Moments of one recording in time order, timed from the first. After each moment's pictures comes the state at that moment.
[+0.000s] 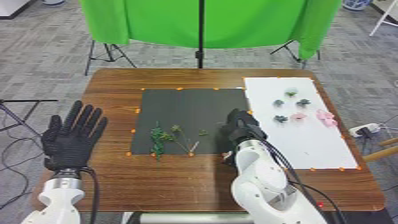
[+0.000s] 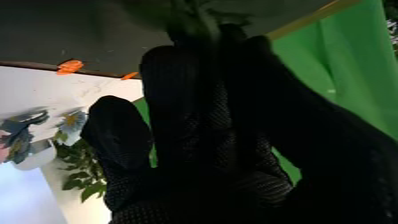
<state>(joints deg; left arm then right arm) 123.3 -62.4 -94.2 -118.3 3.6 3.0 22.6 -91.0 -72.1 57.3 -111.1 -140.0 -3.5 44.9</state>
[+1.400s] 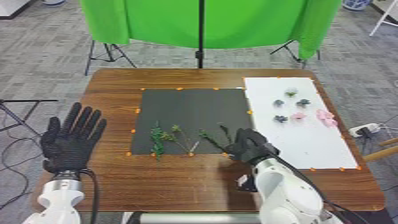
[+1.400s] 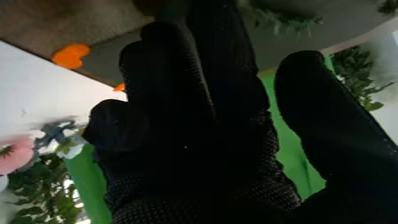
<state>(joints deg) 124.1 -62.9 -94.3 -119.1 3.4 4.1 23.1 -102.8 -63.3 63.0 -124.4 -135.2 -14.6 38.9</state>
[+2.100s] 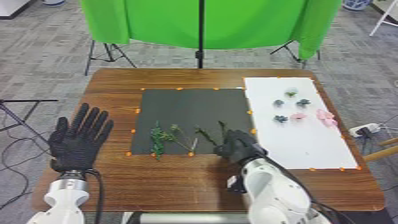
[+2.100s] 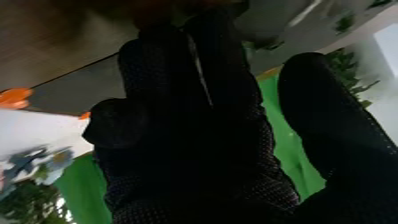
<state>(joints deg) 123.4 -62.9 -92.9 -119.0 3.3 4.2 21.6 -100.9 -66.6 59.9 -122.7 -134.2 -14.7 38.5</state>
